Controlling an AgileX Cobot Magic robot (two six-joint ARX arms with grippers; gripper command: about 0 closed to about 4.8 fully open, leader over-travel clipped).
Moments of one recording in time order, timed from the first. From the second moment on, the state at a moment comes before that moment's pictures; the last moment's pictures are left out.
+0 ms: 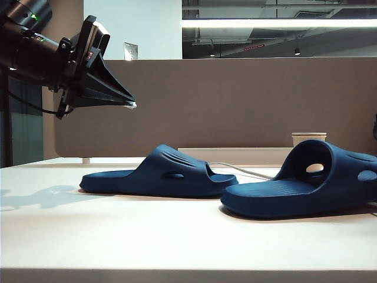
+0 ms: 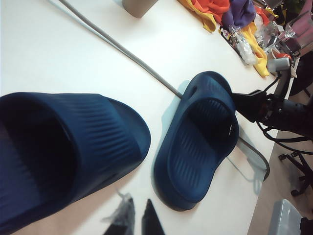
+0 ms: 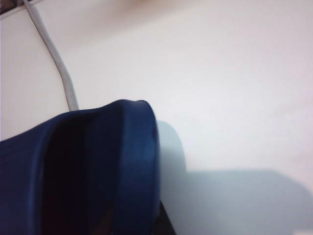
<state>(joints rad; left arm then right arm) -0.19 1.52 0.97 -0.06 0.90 -0.13 -0.13 1.40 0.39 0.48 -0.34 0.26</state>
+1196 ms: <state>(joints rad) -0.19 1.52 0.97 -0.06 0.92 -0.13 -0.14 1.37 0.39 0.50 -0.33 0.22</state>
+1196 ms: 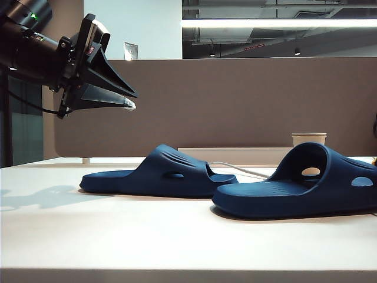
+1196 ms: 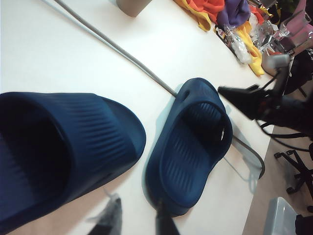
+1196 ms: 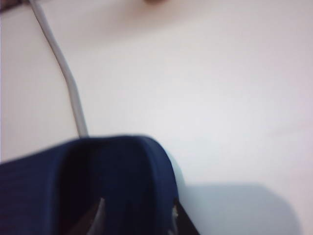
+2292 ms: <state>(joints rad) -0.19 1.52 0.97 -0.12 0.87 -0.13 0.08 1.34 0.96 -0.16 -0.53 0.24</state>
